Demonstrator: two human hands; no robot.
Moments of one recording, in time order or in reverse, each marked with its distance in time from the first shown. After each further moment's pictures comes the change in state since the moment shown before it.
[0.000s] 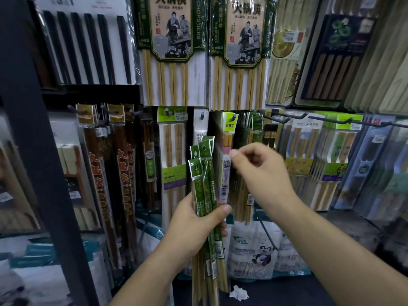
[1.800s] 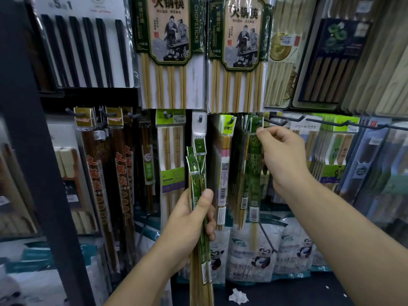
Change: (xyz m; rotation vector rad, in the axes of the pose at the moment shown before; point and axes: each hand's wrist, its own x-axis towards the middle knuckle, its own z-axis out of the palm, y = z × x) left_hand 0.002 0.002 -0.004 -0.125 -0.004 -0.013; right_hand 0.048 0.000 -0.021 0.159 0.265 0.135
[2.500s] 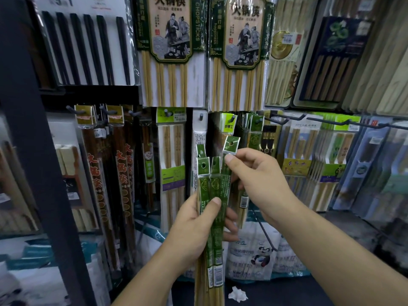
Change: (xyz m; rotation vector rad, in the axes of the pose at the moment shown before) left_hand -0.007 0.000 0.016 -0.049 -0.049 0.029; right_hand -0.053 0.009 0.010 -0.041 -0.376 -0.049
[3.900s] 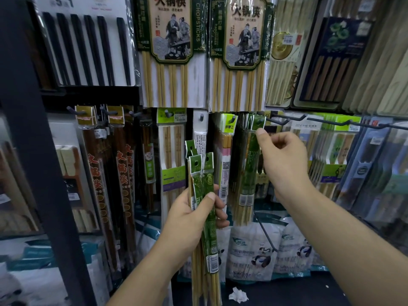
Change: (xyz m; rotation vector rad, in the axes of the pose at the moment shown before) left_hand 0.007 0.004 -0.009 0.041 0.096 0.071; right_hand 0.036 0.004 -0.026 -0.102 0.468 0.027
